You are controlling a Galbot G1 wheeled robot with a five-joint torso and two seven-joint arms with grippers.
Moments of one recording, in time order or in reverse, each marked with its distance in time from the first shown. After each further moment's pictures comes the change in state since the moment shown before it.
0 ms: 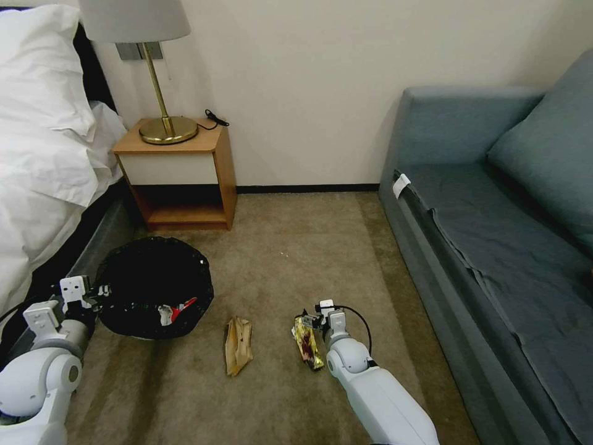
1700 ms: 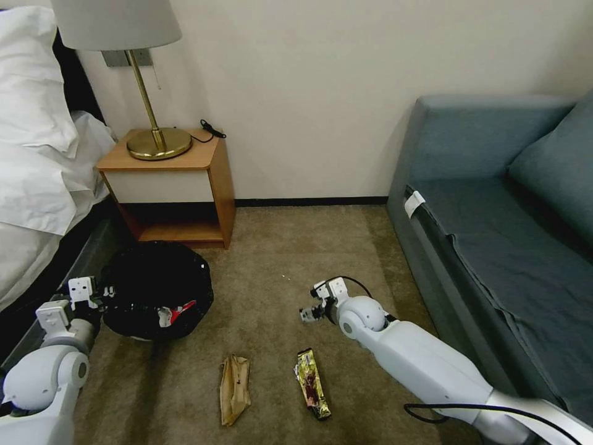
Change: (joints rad) left arm -0.041 0.005 0.046 0.085 0.060 -0.040 0.014; right arm 0.292 -0.387 -0.481 0.349 0.618 -0.519 0.078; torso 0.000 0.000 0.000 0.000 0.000
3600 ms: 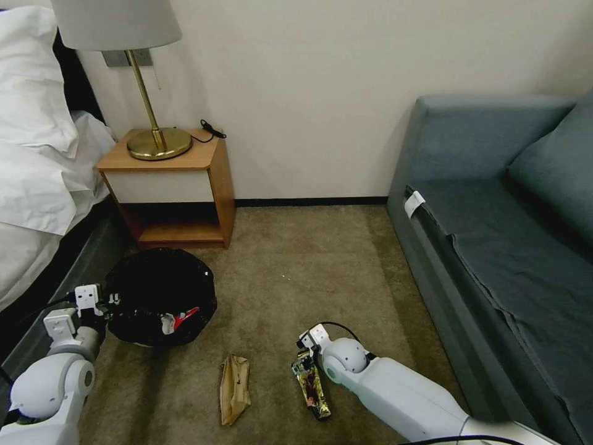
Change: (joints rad) left arm 0.038 -0.013 0.006 -0.009 0.016 -0.026 0.004; right arm -0.117 0.127 -0.061 -0.191 -0.215 0.043 -0.097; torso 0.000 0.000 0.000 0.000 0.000
